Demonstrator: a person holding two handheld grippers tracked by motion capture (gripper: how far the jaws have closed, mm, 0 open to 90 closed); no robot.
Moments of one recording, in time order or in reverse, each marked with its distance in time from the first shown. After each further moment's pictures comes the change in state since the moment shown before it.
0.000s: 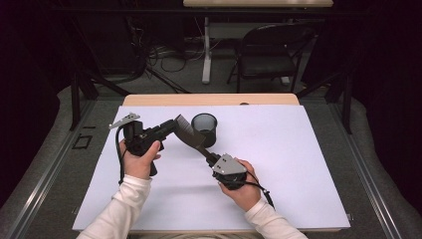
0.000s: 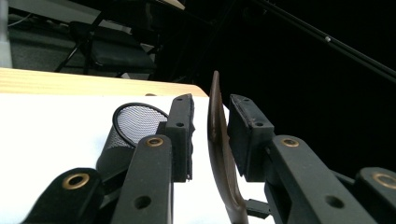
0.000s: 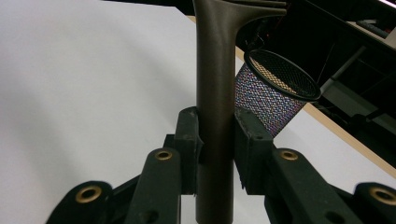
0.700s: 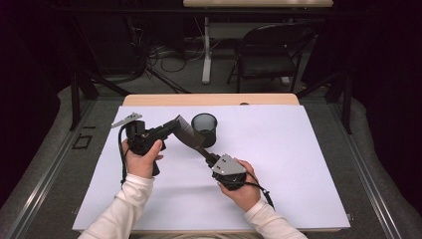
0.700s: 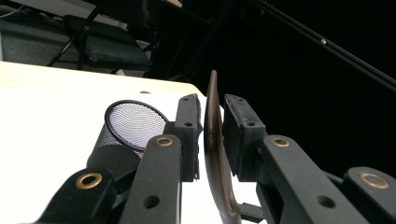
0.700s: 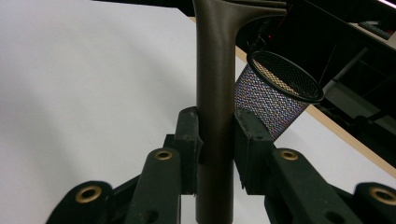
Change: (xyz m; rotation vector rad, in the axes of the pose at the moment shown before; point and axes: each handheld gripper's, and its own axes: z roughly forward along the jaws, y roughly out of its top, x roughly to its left) left arm 0.000 -0.001 0.006 0.003 -0.019 -0.034; right arm 0.001 0.000 0.000 -0.005 0.005 0.001
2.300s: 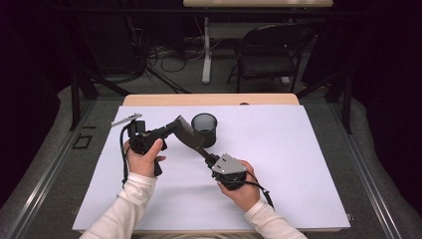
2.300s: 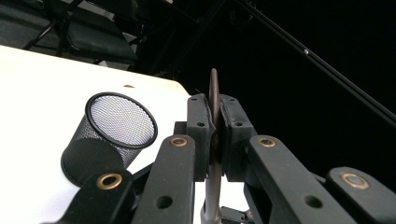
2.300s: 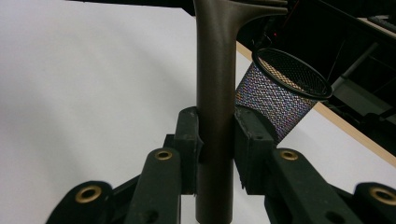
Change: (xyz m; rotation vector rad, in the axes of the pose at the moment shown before) left arm 0.005 -0.002 0.004 0.005 -0.061 -0.090; right arm -0.001 -0.001 0.002 0.001 0.024 0.024
